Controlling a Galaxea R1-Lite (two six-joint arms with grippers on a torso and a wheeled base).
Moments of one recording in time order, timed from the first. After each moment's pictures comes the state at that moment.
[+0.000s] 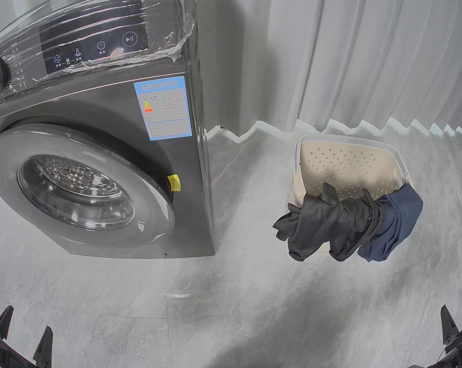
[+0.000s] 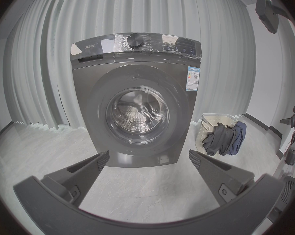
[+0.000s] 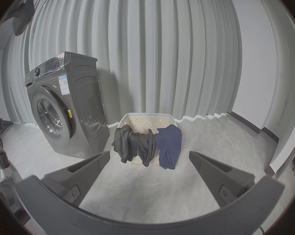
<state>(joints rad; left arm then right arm) 0.00 0.02 -0.02 0.01 -0.01 -0.01 -0.01 0.02 -0.02 0.00 -0.02 0.01</state>
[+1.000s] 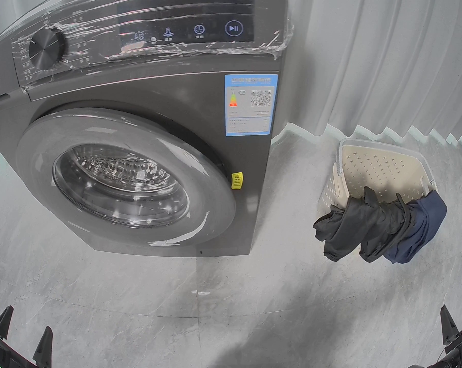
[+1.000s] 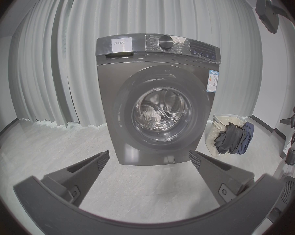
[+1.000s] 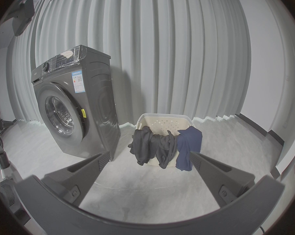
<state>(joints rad) 0.00 0.02 -0.02 0.01 -0.01 -0.01 0.00 0.02 -0.02 0.00 -0.02 0.01</state>
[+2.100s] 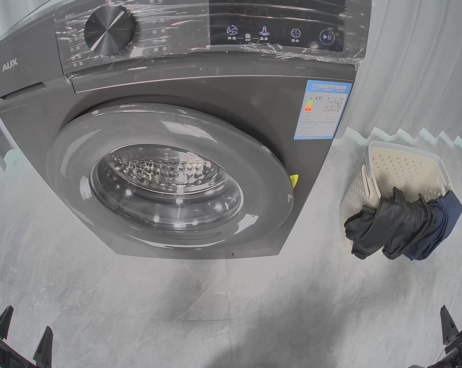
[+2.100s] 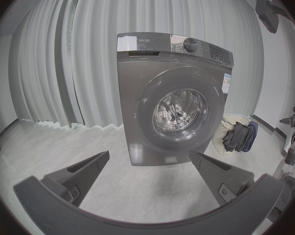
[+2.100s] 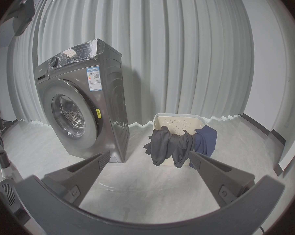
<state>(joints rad) 0.00 0.02 -0.02 0.01 -0.01 0.00 0.00 0.02 -0.02 0.00 -0.02 0.01</state>
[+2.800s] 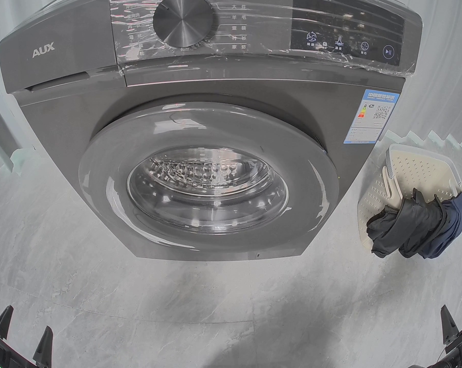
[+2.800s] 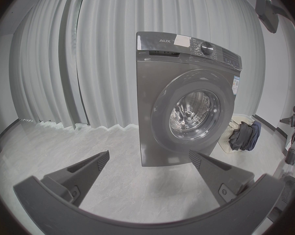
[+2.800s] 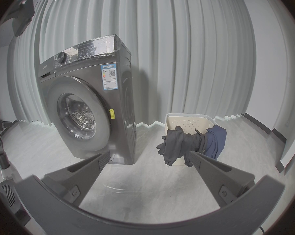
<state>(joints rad) 0.00 0.02 -0.02 0.01 -0.01 0.00 0.00 0.02 -0.02 0.00 -0.03 0.01</state>
